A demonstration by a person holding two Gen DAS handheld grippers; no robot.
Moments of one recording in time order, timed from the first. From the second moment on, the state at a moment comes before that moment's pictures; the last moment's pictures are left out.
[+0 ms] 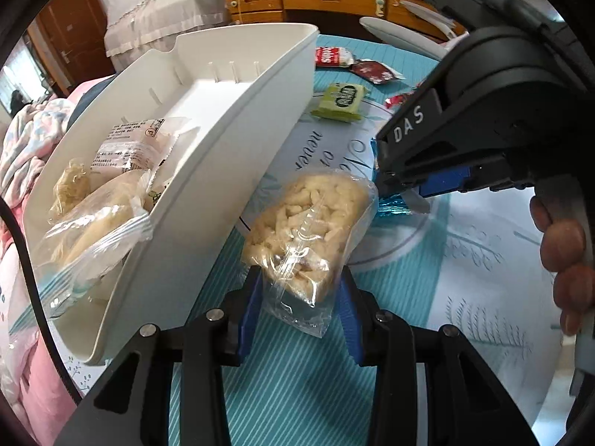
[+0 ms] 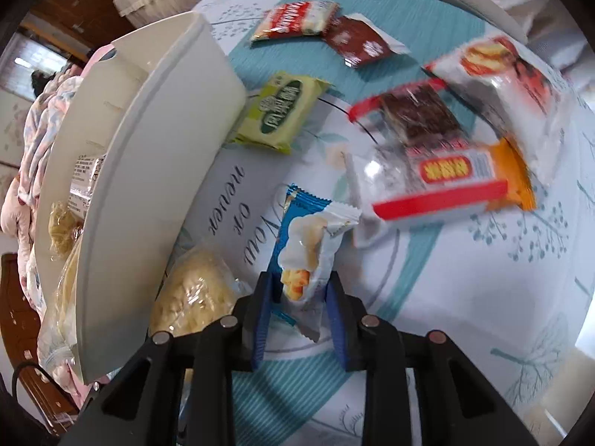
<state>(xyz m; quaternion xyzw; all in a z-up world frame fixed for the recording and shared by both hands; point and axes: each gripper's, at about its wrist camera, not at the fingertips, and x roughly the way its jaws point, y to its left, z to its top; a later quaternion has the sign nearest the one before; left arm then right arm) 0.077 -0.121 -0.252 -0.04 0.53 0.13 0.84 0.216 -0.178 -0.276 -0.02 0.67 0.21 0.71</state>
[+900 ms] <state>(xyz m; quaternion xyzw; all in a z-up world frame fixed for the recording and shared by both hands) 0.046 -0.132 -0.128 0.08 0.46 -0.08 0.88 0.133 -0.293 -0.216 0.24 0.67 0.08 0.69</state>
